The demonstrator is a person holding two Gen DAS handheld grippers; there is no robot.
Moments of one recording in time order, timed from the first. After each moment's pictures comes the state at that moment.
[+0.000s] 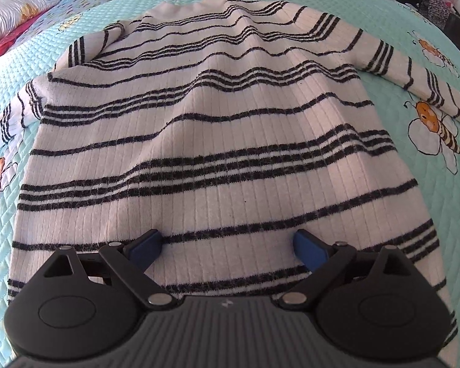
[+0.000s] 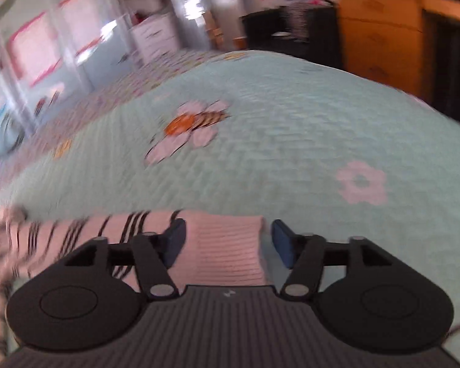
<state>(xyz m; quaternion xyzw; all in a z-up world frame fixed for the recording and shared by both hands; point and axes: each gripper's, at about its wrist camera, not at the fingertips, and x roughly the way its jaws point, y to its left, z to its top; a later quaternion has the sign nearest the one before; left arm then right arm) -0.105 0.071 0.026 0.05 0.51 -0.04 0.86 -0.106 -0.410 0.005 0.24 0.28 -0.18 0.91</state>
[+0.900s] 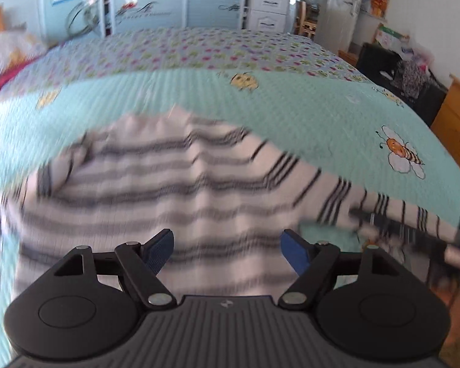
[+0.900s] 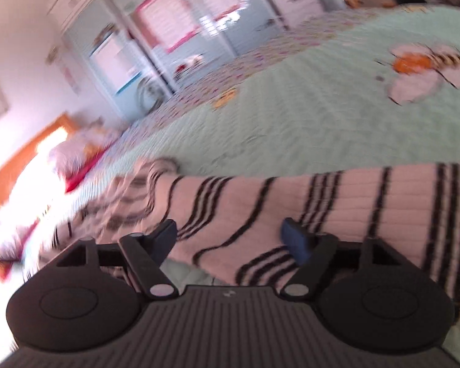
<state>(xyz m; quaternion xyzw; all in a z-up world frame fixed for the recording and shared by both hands) -0.008 0.008 0.121 0.03 0.39 -0.09 0.92 -0.005 -0.275 -0.033 0.24 0.28 0.15 0.92</state>
